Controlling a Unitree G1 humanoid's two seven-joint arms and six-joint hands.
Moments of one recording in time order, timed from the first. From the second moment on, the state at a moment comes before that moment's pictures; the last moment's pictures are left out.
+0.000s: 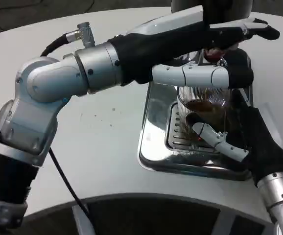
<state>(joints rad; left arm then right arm) -1.02 0.46 -0.18 0.19 0.03 -0.23 -0.82 -0.27 -0.16 0.01 -0.03 -0.23 -0.07 -0.02</state>
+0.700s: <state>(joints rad) -1.02 0.46 -0.18 0.22 0.03 -0.26 -0.82 -0.31 -0.15 0.04 0.01 -0.25 -0.05 -0.05</state>
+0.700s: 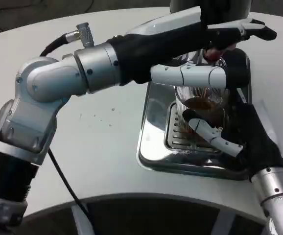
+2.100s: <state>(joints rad) -0.94 0.41 -0.05 0.20 -0.04 -0.37 -0.64 -0.31 -0.05 0.10 0.12 -0.34 -0.18 -0.27</state>
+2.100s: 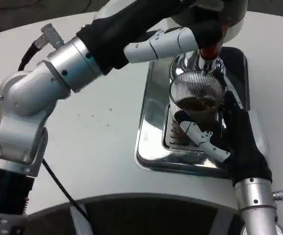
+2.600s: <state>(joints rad) -0.87 0.40 0.00 0.04 -0.09 -0.33 -0.60 -0.31 -0.04 0.11 0.16 -0.37 -0.20 -0.32</state>
